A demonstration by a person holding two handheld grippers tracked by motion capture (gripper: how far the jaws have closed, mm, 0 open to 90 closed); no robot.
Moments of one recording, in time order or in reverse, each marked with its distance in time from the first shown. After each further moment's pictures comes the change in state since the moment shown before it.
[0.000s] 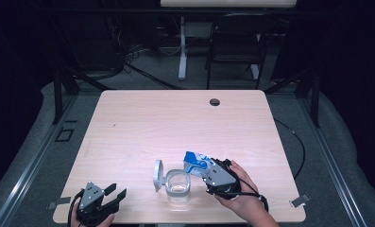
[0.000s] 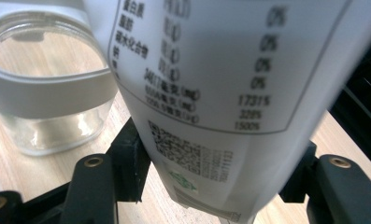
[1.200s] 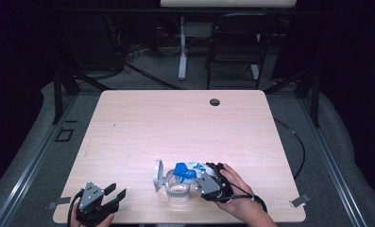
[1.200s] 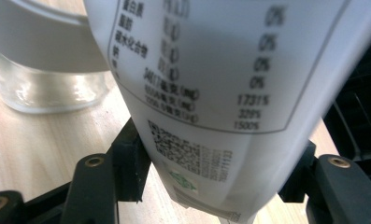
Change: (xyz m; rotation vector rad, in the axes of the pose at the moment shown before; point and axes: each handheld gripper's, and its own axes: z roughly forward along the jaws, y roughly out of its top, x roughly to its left) left arm 0.001 0.000 0.000 -0.002 0.001 0.001; right arm 0.020 -0.003 0.018 0.091 -0.012 -0.196
